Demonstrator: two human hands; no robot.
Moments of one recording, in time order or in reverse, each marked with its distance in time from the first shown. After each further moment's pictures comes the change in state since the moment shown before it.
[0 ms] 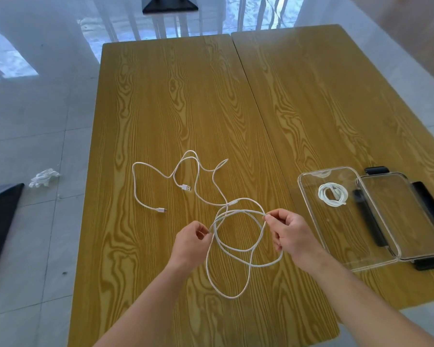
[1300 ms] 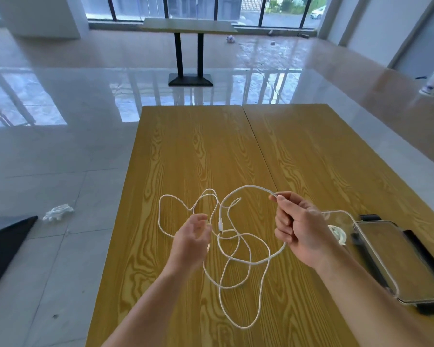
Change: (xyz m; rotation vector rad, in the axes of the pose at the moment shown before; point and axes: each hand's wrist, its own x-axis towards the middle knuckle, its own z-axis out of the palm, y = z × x) left_hand -0.045 0.038 -0.083 -0.341 0.182 0.242; right_hand -0.080 -0.121 0.031 0.443 -0.130 -0.285
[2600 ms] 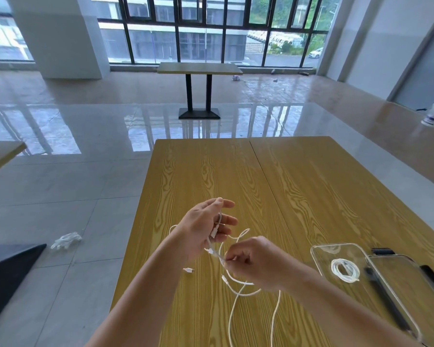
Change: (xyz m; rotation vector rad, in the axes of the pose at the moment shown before) left_hand 0.011 0.129 -0.051 -0.469 -0.341 -0.135; right_hand 0.004 0.006 0.060 -1.189 -0.534 -0.215
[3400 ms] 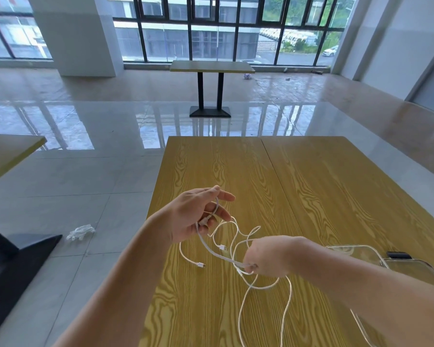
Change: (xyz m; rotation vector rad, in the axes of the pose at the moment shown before) left_hand -0.018 0.029 -0.043 0.189 -0.079 -0.034; right_hand 0.041 0.001 -0.008 -0.853 -0.575 0.088
